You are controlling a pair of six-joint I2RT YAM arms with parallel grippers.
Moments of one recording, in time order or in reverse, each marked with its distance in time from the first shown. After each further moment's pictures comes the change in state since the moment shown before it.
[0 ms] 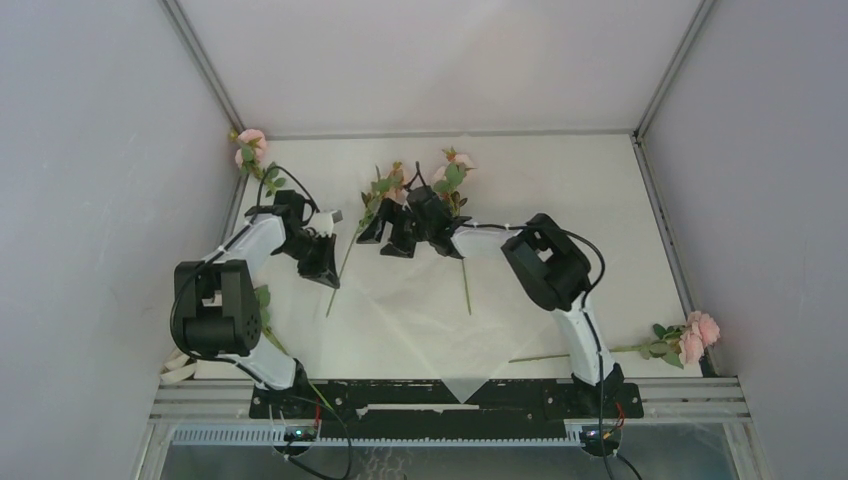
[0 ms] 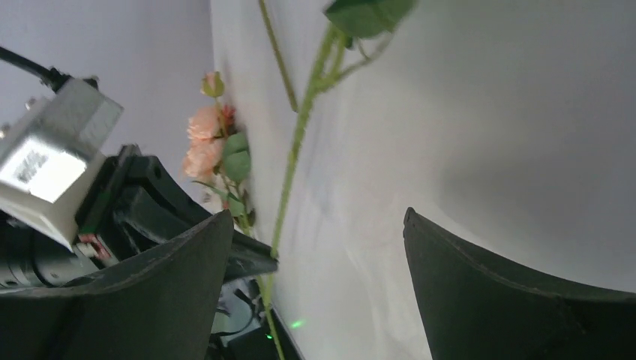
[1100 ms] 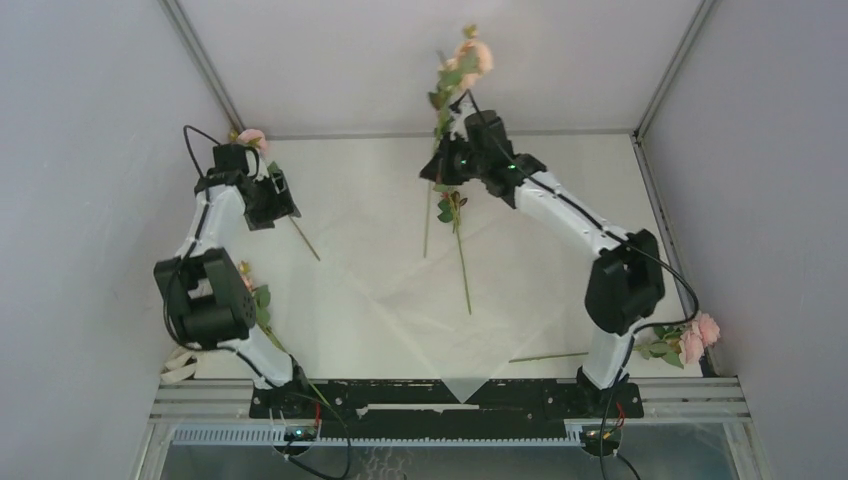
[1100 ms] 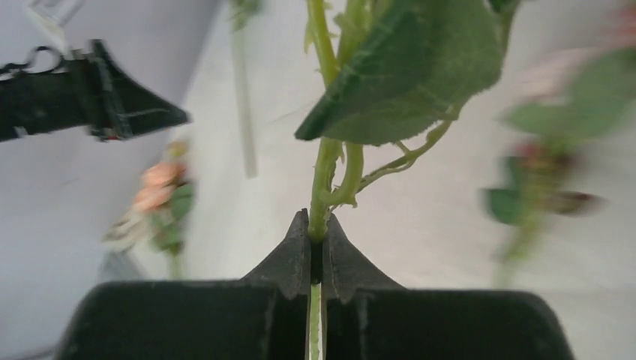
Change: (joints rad) left arm 0.211 -0.002 0.272 0.158 -0.204 -0.280; right arm -0.168 -0.275 0.254 -0.466 0.042 -0.461
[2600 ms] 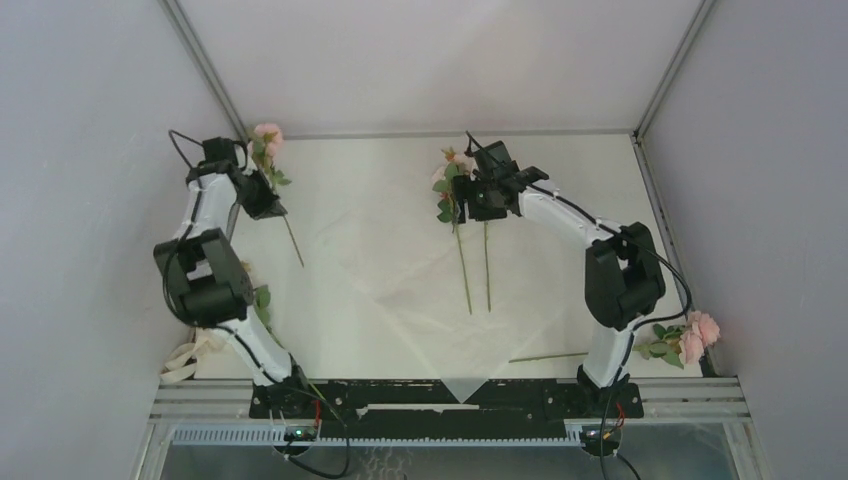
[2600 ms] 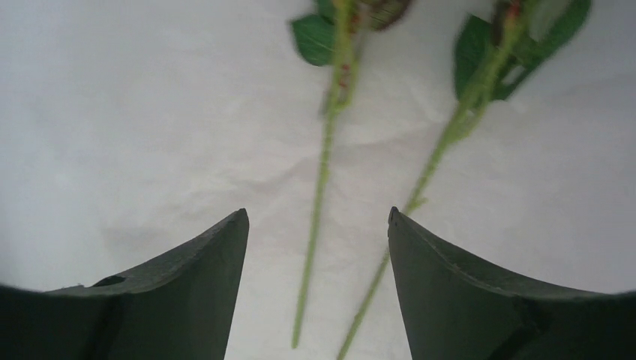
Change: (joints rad) left arm 0.072 0.328 0.231 -0.038 0.002 -0.211; right arm -0.101 0.012 -0.143 -0.375 0.269 -0.267
